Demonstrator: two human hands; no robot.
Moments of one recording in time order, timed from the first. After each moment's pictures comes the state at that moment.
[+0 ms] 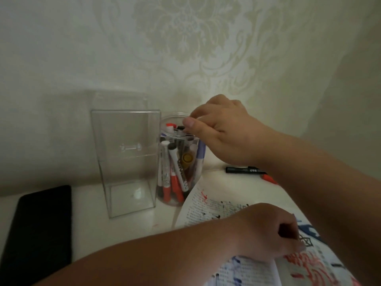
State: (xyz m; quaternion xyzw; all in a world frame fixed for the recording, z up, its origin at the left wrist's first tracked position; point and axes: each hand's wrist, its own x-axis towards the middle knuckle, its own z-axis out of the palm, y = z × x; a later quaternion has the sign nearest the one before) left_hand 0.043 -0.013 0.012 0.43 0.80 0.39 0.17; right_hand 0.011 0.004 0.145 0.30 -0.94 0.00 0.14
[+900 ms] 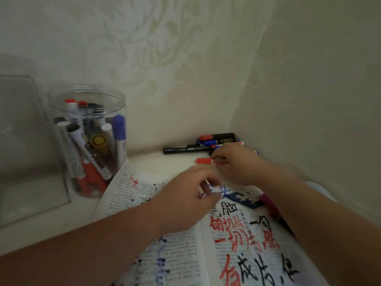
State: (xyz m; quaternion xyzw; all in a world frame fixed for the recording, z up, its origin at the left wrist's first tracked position) left_hand 0.045 -0.002 0.000 0.37 0.80 0.47 0.03; right_hand 0.015 0.199 0.043 0.04 -1.00 0.01 0.03
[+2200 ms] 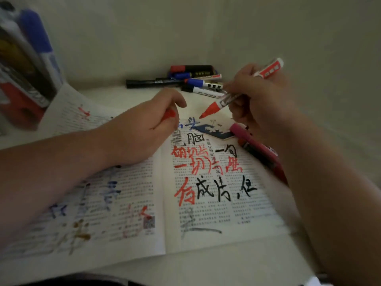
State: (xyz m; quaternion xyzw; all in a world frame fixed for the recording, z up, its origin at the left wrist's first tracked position) left_hand 0.053 -0.002 -0.006 0.41 0.81 0.41 0.03; right_hand 0.119 0.211 0.053 -0.04 -0.74 0.65 0.18
